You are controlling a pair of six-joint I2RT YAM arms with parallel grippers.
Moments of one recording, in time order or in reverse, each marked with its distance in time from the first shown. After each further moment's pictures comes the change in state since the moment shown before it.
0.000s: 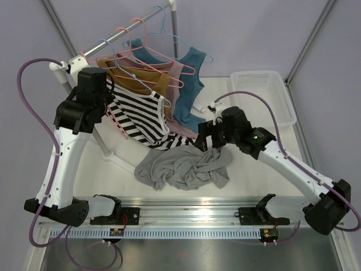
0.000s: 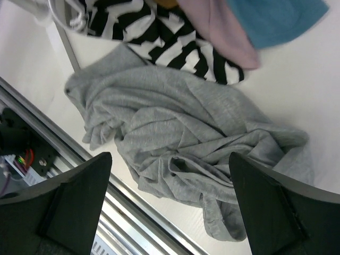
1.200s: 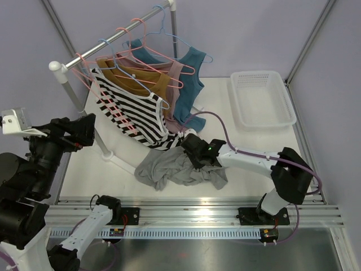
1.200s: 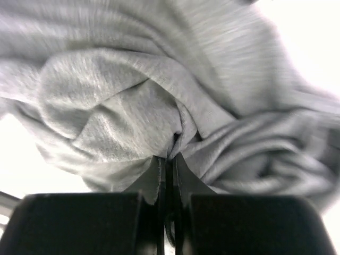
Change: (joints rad) left arm 0.052 -0.614 -0.149 0.162 0.458 0.191; right arm 0.371 0.471 -0.044 0.026 0.420 0.026
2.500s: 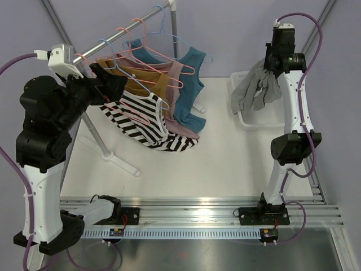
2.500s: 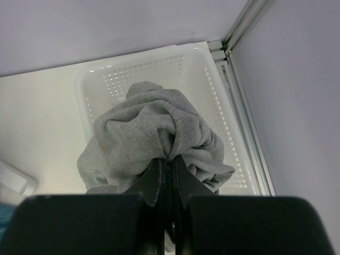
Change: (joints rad) left arm -0.002 0.420 0.240 0.066 0.234 -0.009; right arm -0.939 0.353 1.339 -0.417 0.080 -0.303
